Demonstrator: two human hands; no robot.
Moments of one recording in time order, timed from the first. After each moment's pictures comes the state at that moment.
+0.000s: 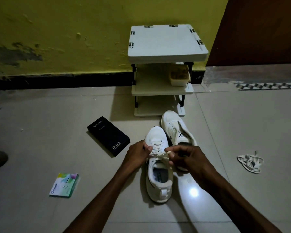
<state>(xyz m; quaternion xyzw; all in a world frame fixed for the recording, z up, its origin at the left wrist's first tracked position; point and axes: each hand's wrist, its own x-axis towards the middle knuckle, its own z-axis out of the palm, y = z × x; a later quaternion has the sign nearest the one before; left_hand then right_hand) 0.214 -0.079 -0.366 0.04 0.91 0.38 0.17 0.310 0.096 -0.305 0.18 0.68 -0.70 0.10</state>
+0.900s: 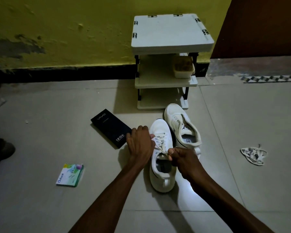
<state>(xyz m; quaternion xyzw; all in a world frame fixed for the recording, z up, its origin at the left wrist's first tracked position) 0.220 -0.060 -0.357 0.07 0.99 0.06 -0.04 0.327 0.067 -0.320 0.17 0.78 -0.60 0.07</state>
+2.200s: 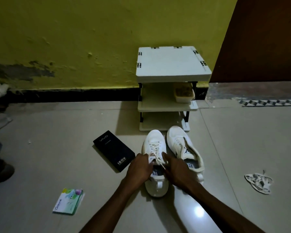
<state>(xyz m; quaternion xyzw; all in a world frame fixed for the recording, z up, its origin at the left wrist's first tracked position) 0.210 -0.081 -0.345 0.08 0.96 0.21 0.17 0.255 0.069 -0.351 0.04 0.95 -0.30 0.09</state>
